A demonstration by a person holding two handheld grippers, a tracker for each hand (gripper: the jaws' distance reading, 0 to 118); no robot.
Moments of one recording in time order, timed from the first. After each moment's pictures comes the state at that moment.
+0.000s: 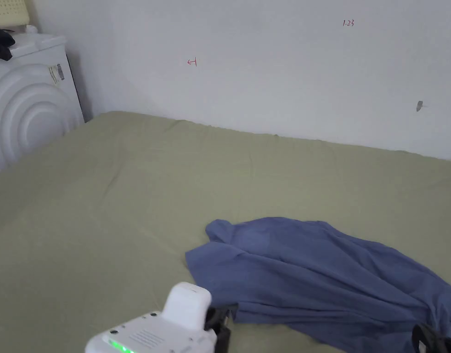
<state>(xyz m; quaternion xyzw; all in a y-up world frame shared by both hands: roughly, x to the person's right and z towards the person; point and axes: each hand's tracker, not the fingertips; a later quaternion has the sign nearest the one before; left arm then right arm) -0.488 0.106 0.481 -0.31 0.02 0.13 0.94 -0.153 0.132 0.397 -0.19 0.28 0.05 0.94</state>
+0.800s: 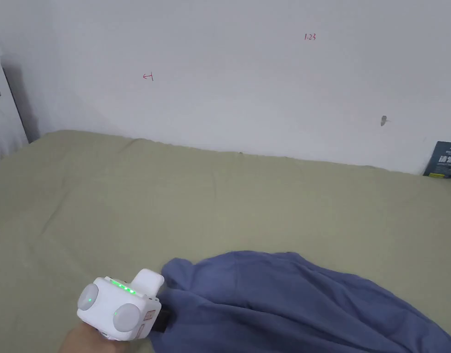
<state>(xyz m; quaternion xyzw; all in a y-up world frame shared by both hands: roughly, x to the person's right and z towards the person) -0.628 -0.001 0.270 -0.47 0.05 -0.01 0.88 -0.139 0.110 0.340 -0.25 0.25 0.07 0.93</state>
